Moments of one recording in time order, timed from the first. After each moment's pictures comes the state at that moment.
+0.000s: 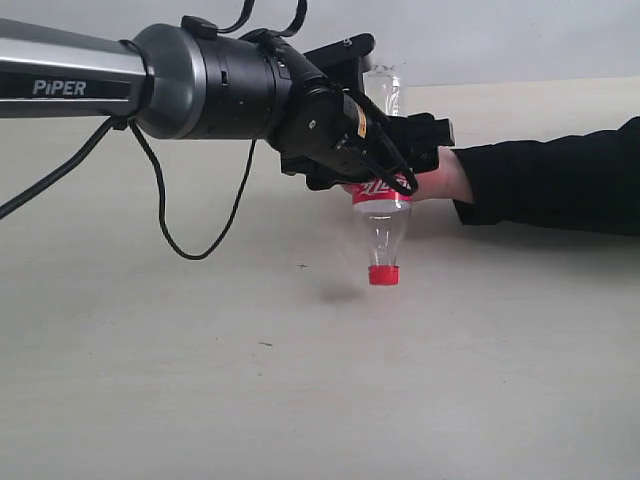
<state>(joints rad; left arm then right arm) -0.82 2.12 -1.54 0.19 0.33 -0.85 0.03 0.10 0.00 0.11 0.22 -0.05</state>
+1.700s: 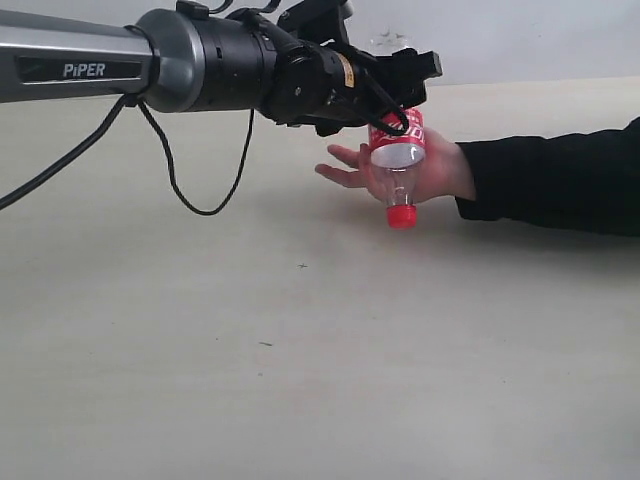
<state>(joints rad) -0.73 2.21 -1.68 0.17 0.15 -0.85 0.03 0.10 0.00 0.11 0.22 -0.05</state>
